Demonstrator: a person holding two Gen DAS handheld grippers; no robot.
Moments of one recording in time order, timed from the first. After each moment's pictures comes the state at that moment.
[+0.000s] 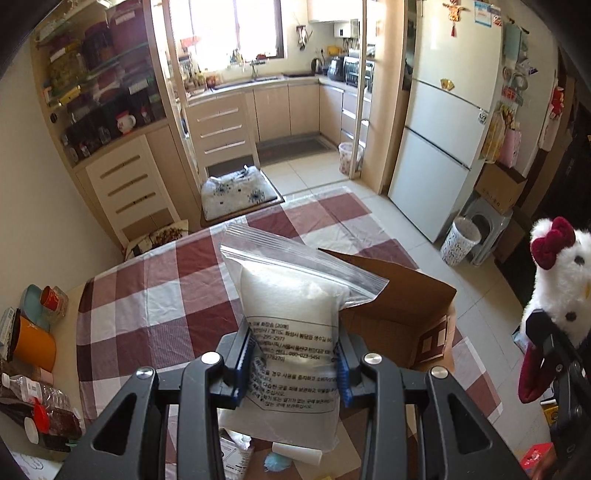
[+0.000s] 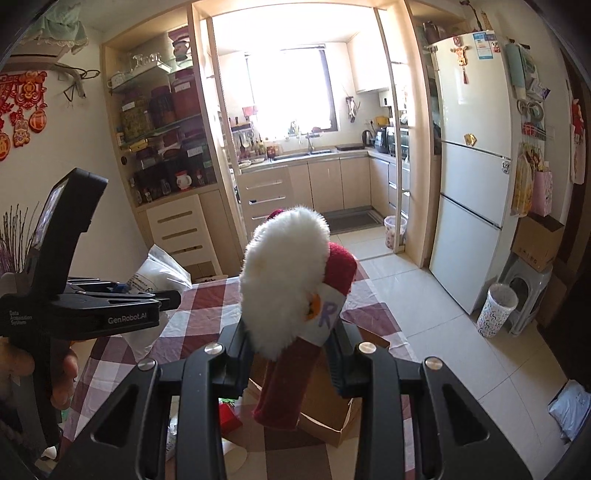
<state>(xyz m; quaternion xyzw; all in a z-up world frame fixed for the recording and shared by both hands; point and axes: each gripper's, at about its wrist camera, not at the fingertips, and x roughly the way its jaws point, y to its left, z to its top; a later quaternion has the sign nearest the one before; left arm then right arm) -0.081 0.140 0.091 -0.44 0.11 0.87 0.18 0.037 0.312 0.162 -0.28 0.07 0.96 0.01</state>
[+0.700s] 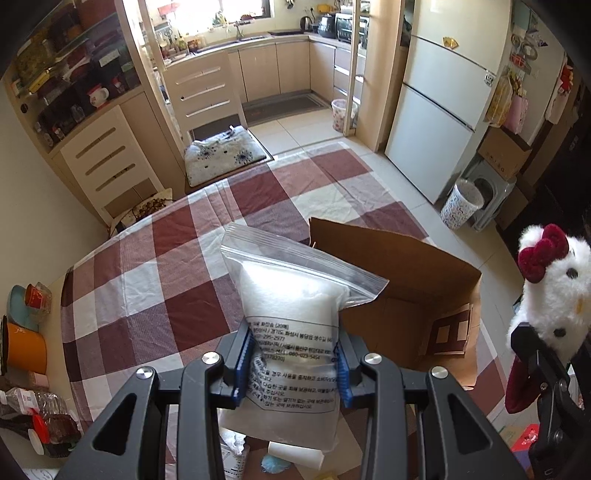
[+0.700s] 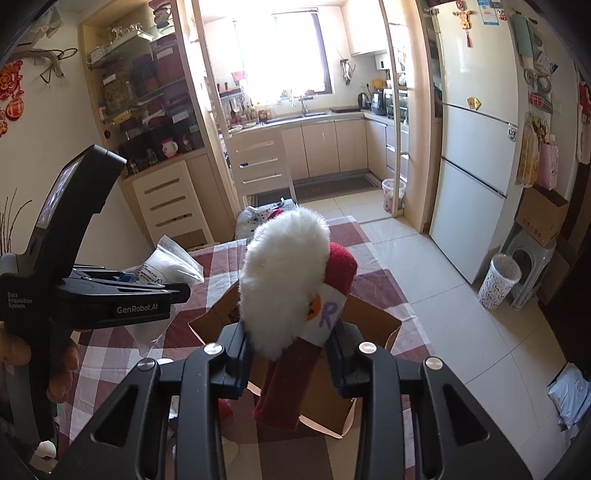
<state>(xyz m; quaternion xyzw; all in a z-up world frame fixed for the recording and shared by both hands) -0.128 0.169 0.037 -0.51 0.14 0.82 0.19 -0.012 0.320 0.123 -0.35 0.08 0.93 0.01</state>
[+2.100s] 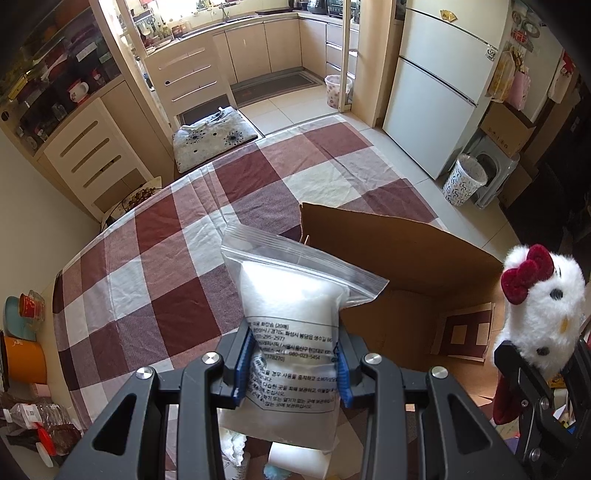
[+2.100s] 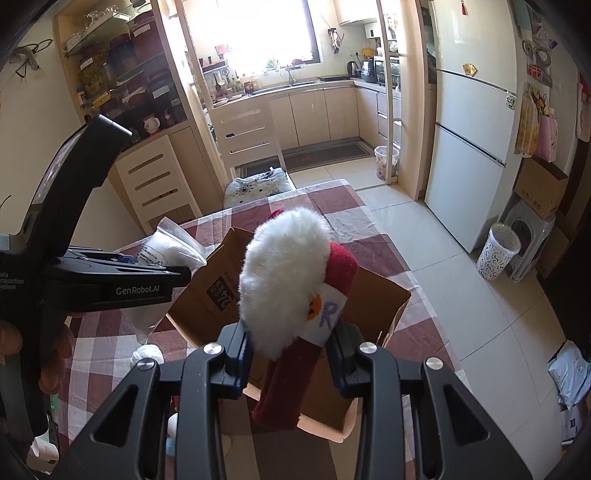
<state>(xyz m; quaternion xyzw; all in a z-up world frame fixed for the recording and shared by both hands) -0.154 0.191 0.002 -0.54 0.17 0.80 0.20 -0.034 0.322 0.077 -0.40 0.10 0.91 0.03</state>
